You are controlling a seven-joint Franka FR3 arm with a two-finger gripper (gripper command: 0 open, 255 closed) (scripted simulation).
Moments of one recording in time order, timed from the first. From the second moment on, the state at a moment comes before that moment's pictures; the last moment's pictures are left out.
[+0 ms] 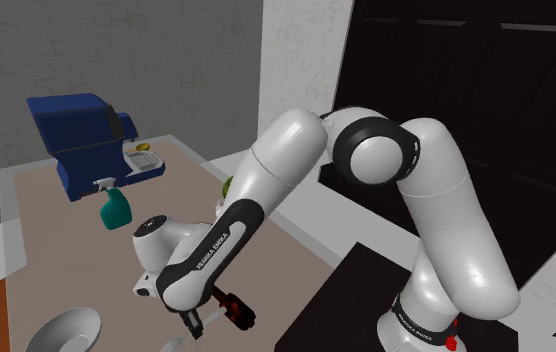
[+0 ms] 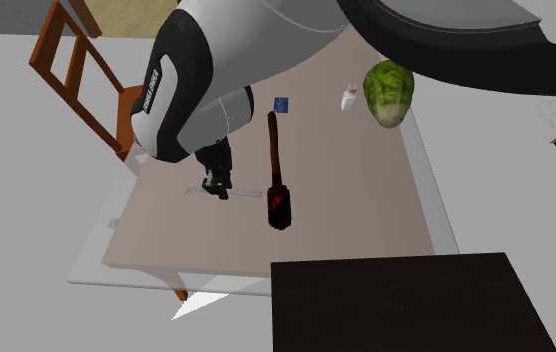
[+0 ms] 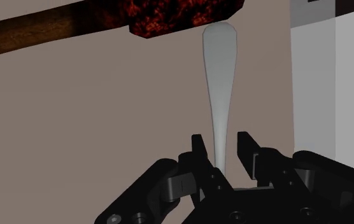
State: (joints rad) arm 0.46 0.64 0.21 -1.91 -0.07 2.33 -0.71
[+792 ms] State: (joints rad) arm 0.44 0.52 0.23 -1.93 -0.04 2.22 -0.72
